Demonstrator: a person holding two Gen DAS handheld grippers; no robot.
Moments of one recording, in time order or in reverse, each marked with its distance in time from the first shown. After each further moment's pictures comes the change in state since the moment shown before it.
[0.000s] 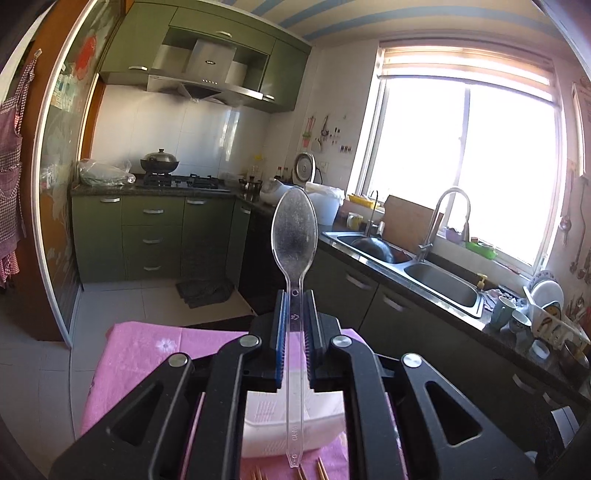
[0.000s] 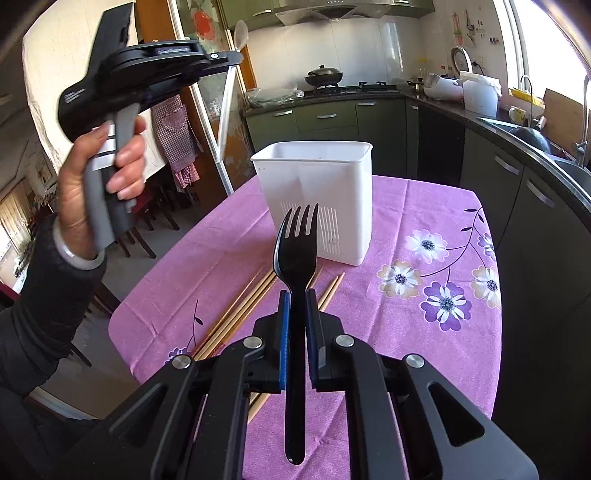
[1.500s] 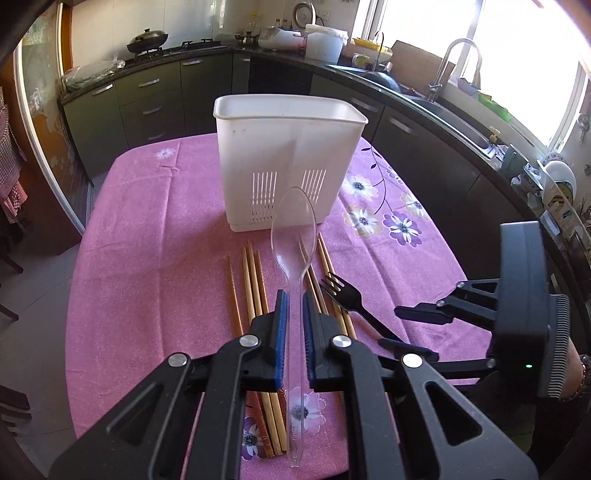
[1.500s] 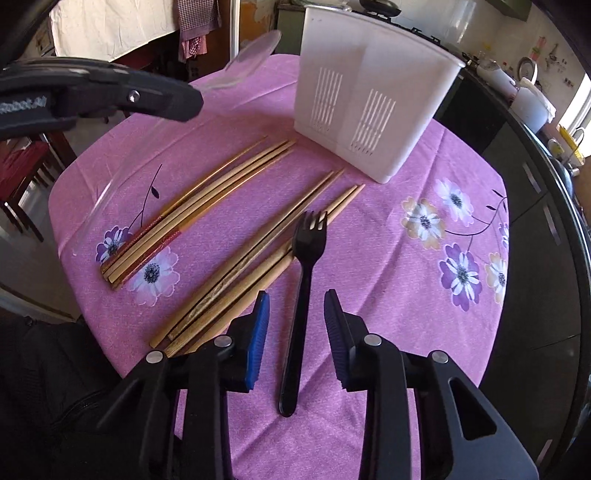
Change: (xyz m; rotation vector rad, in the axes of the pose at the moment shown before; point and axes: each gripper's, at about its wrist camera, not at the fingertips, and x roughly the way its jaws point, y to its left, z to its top) left arm -0.047 -0.024 -0.146 0.067 0.624 0.051; right arm 0.101 0.030 -0.039 -0.323 0.428 -0.154
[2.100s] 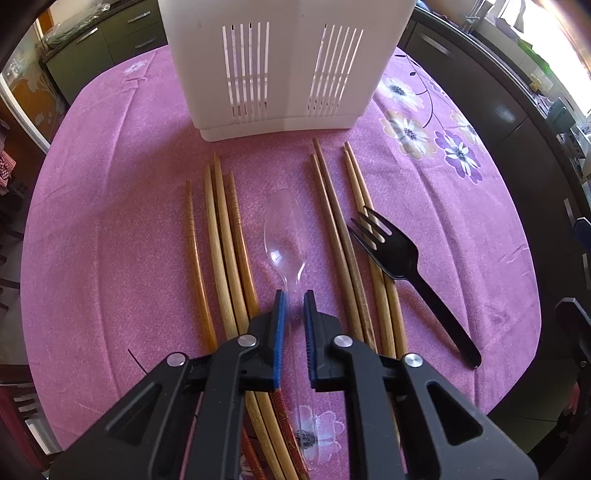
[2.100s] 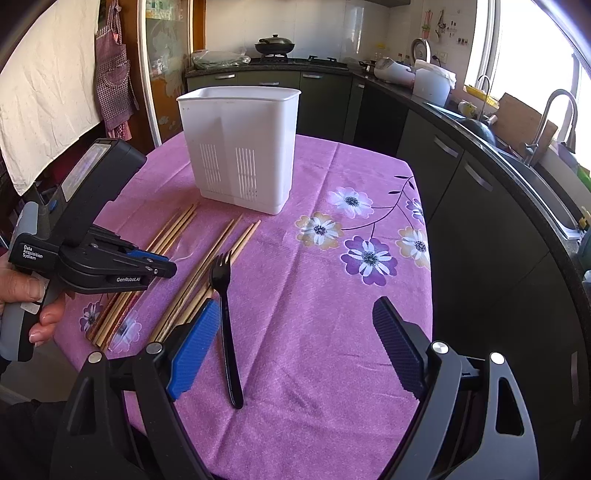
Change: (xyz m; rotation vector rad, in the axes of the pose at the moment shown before) left arm 0.120 -0.004 -0.009 -0.024 0.328 0.048; right arm -0.071 -0.052 -0.040 0.321 -0.239 -0.163
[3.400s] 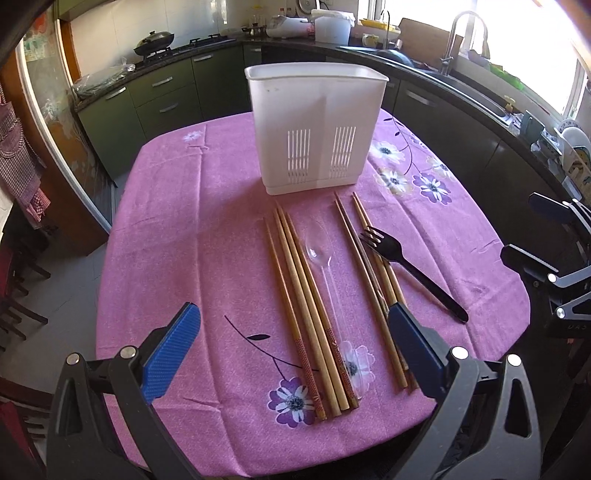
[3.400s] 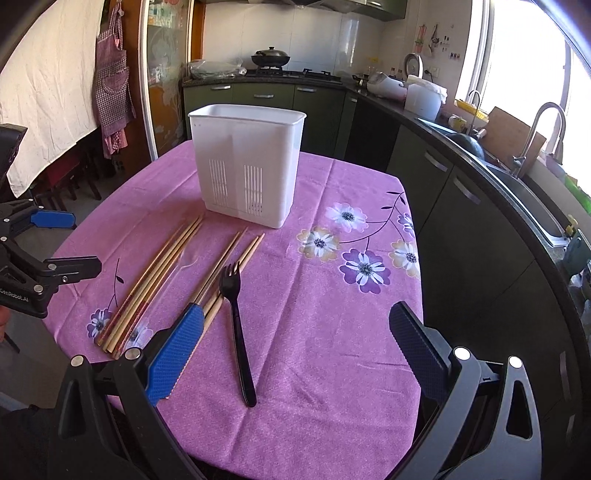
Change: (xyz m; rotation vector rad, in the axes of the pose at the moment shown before) left arm -0.101 0.018 -0.063 0.069 -0.264 0.083; right arm -0.015 0.013 0.001 -0.006 -0.048 -0.042
